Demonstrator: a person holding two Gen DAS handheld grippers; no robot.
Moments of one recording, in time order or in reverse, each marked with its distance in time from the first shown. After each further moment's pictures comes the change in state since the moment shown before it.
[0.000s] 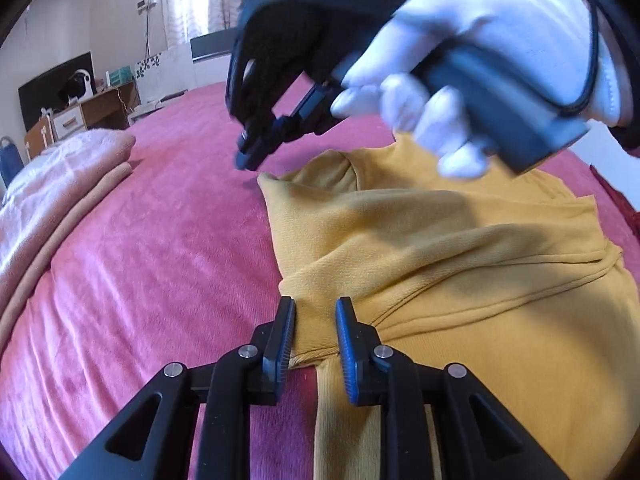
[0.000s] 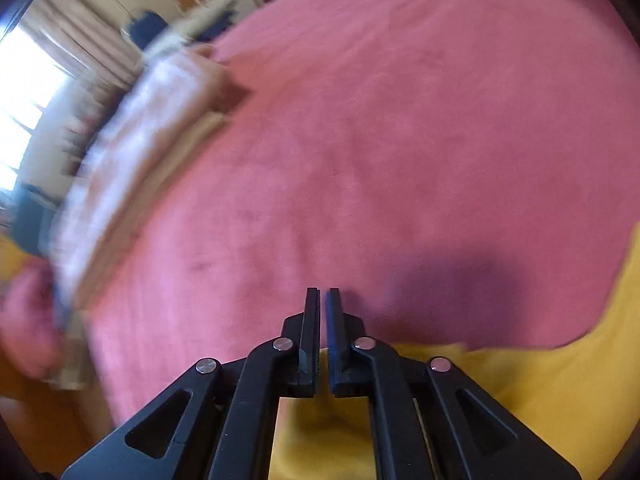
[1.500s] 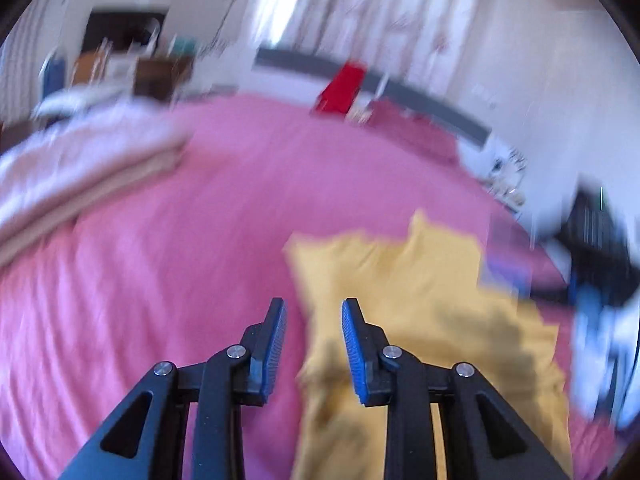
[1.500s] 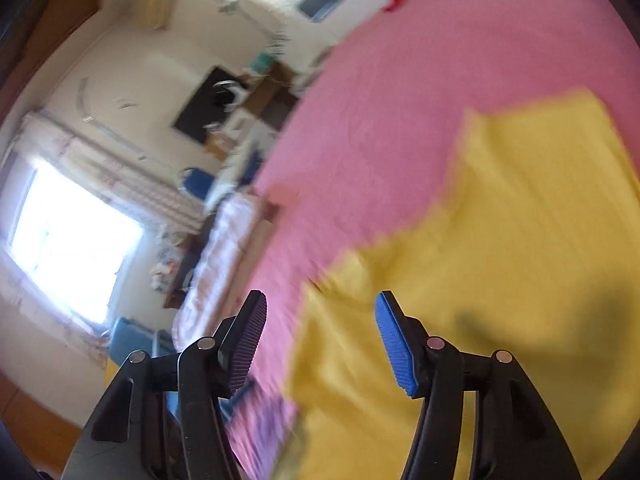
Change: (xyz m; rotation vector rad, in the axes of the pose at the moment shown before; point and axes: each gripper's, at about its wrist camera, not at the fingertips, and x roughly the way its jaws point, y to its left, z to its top) left arm -0.048 0.020 0.038 -0.309 -0.185 -0.059; right arm -0.155 -0.109 -0.185 0.359 -0.454 0.268
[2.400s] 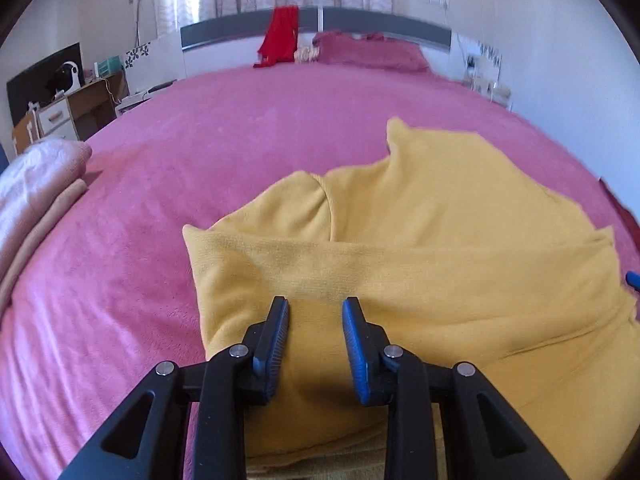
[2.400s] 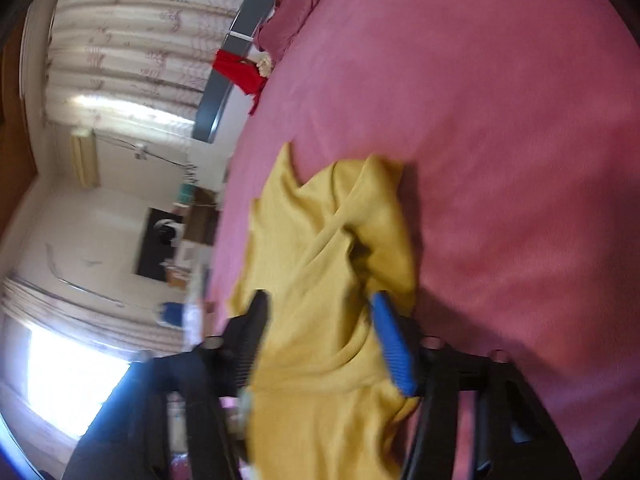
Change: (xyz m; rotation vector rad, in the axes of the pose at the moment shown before) left arm 0.112 -0.047 -0.028 0.288 0.223 0.039; right arm -0.175 -0.153 -0.085 0.440 -0.338 -0.028
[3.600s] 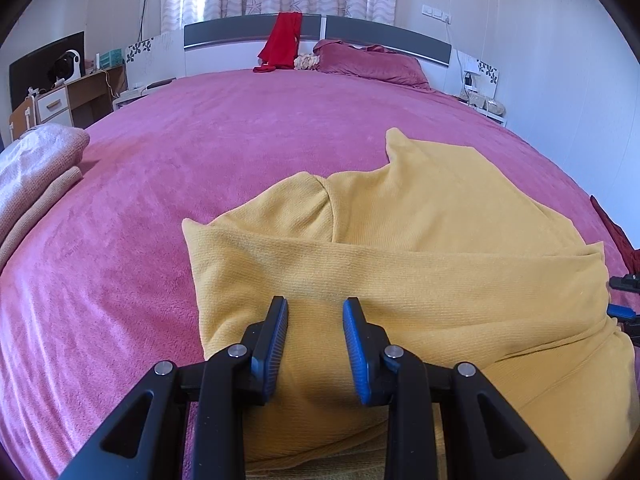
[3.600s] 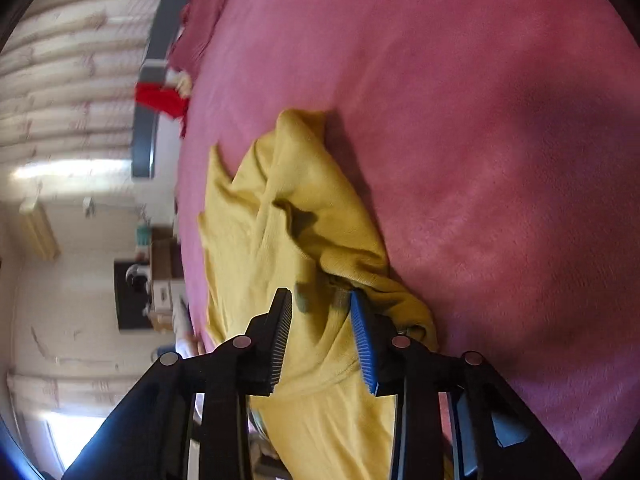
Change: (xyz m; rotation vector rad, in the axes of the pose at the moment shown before) left arm -0.006 0.001 -0.008 -0.038 -0.022 -0.042; right arm 0.014 -0.020 -0.001 0.324 -0.020 -0.185
